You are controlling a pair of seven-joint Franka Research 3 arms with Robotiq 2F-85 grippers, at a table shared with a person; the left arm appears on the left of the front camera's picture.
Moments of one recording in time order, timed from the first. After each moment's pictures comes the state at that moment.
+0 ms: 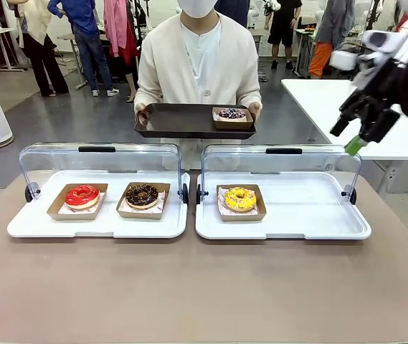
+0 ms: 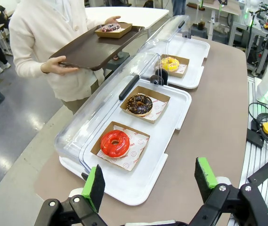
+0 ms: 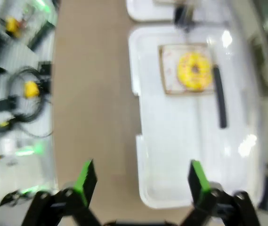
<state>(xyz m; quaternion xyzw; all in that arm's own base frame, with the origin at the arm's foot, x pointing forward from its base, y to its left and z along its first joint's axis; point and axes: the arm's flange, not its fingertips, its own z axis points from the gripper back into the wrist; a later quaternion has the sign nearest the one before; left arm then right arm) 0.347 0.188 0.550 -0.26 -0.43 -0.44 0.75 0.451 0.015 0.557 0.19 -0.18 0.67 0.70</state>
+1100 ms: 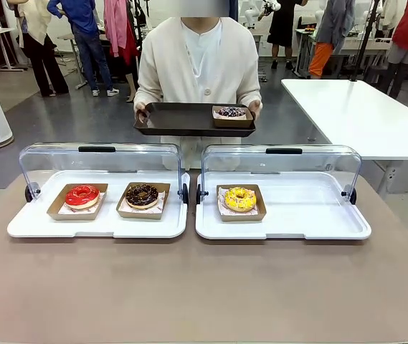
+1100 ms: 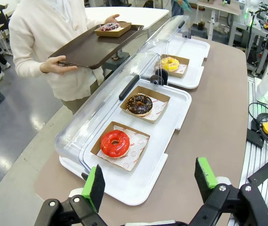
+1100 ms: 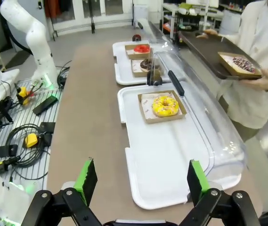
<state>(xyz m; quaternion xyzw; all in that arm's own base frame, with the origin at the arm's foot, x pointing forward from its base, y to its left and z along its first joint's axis) 0.348 0.187 0.550 -0.26 -0.43 -0.44 0.75 0.419 -0.212 0.492 0.34 -0.41 0.54 0.65</state>
